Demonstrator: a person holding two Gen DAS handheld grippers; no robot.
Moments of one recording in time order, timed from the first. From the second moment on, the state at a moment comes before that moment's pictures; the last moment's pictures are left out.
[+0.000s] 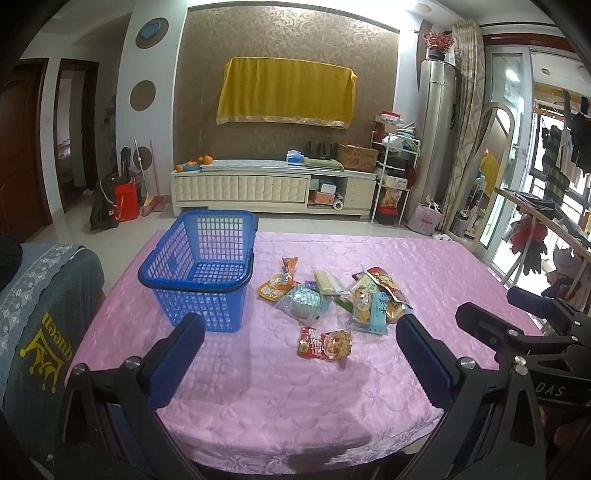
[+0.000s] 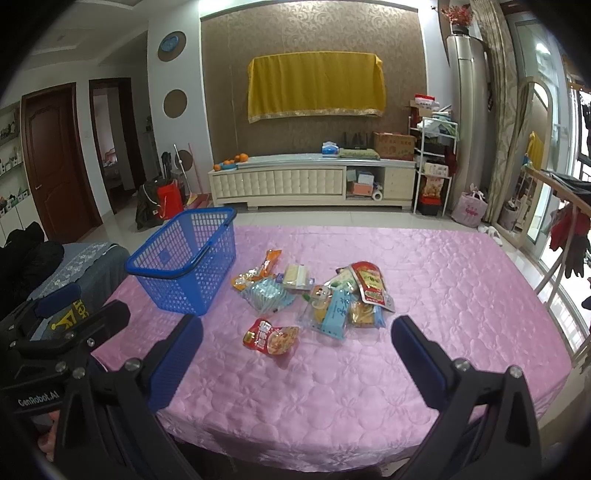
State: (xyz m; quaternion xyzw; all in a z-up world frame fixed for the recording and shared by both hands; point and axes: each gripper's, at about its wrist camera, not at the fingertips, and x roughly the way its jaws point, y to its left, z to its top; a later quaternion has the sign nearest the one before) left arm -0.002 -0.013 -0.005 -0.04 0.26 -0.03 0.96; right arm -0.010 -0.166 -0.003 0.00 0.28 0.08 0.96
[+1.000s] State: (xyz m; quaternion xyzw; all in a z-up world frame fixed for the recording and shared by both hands) left arm 0.119 -0.047 -0.026 0.00 0.37 -0.10 0.92; right arm 0.087 -0.224 -0.021 0.06 0.34 0.06 0.94
